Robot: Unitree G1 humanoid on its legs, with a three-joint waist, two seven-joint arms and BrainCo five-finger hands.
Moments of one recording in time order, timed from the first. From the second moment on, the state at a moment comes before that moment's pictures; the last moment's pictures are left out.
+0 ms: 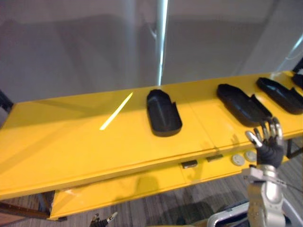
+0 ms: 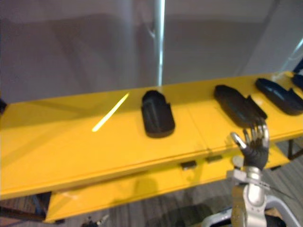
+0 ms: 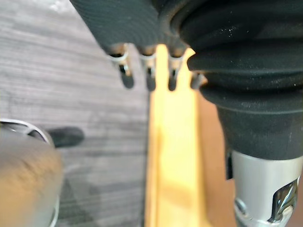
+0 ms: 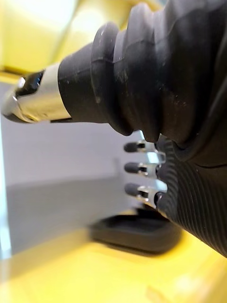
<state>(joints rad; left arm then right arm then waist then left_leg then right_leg) 0.19 0.11 0.04 0.96 -0.25 -0.06 0.23 0.30 -0.16 -0.31 -0.21 0.50 -0.23 -0.11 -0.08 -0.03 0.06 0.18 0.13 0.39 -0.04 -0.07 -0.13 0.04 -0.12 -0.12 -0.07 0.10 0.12</state>
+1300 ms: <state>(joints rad) 0.07 0.11 -0.15 0.93 0.01 -0.05 0.14 0.35 -0.16 -0.31 -0.11 0.38 -0.31 -0.12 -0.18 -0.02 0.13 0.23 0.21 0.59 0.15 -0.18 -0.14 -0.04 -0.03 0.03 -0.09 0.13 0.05</state>
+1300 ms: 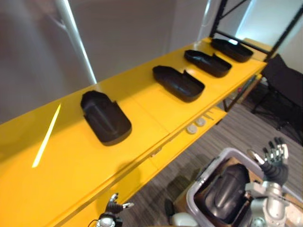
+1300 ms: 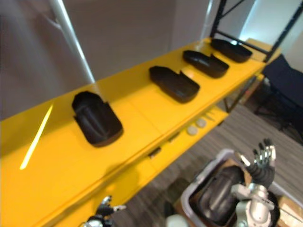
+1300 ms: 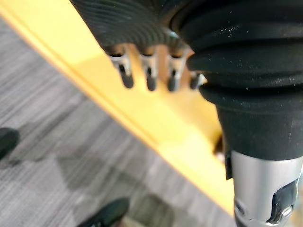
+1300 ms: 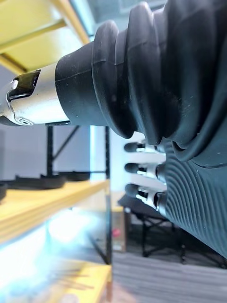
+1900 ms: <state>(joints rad) 0.24 0.11 0.01 0.97 -0.12 -0.10 0.19 0.08 -0.21 -0.13 -0.05 0.38 -0.33 -0.04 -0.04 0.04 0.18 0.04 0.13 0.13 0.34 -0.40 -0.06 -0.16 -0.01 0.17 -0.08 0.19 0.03</state>
